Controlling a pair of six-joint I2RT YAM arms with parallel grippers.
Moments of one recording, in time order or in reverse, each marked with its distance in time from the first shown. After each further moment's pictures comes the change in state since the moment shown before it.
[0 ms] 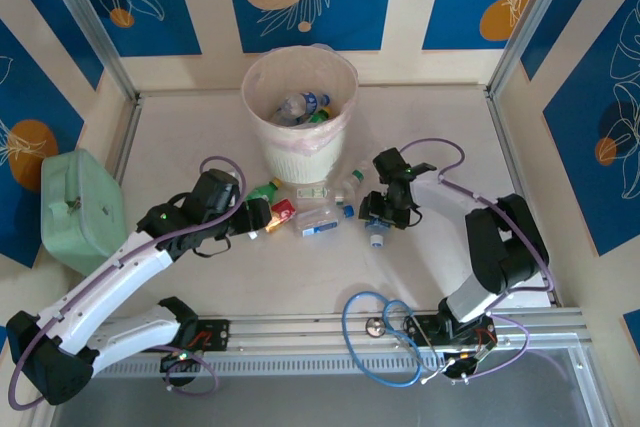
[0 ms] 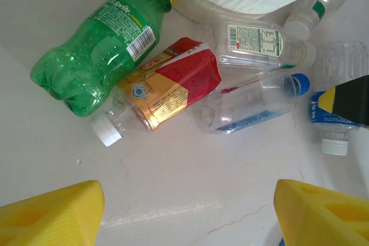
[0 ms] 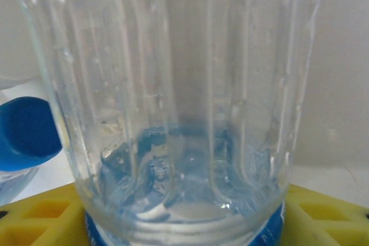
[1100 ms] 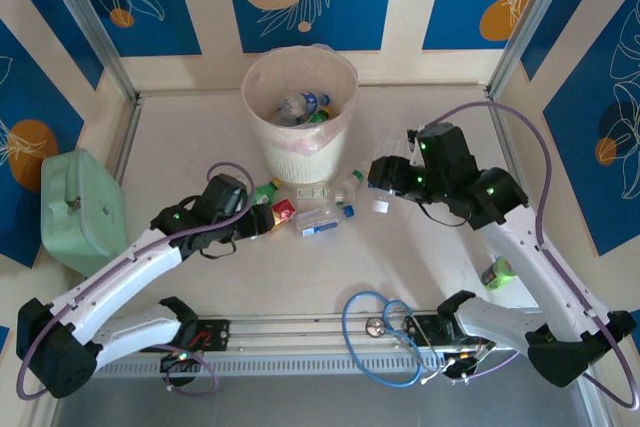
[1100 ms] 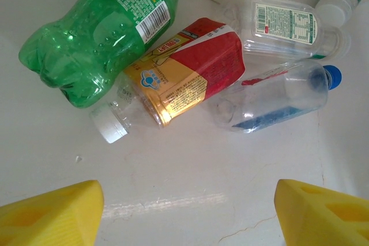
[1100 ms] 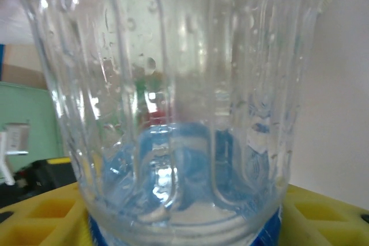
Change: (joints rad) left arm 0.000 0.046 -0.080 0.070 0.008 -0.025; right arm 0.116 -0.518 0.364 -0.268 0.027 0.119
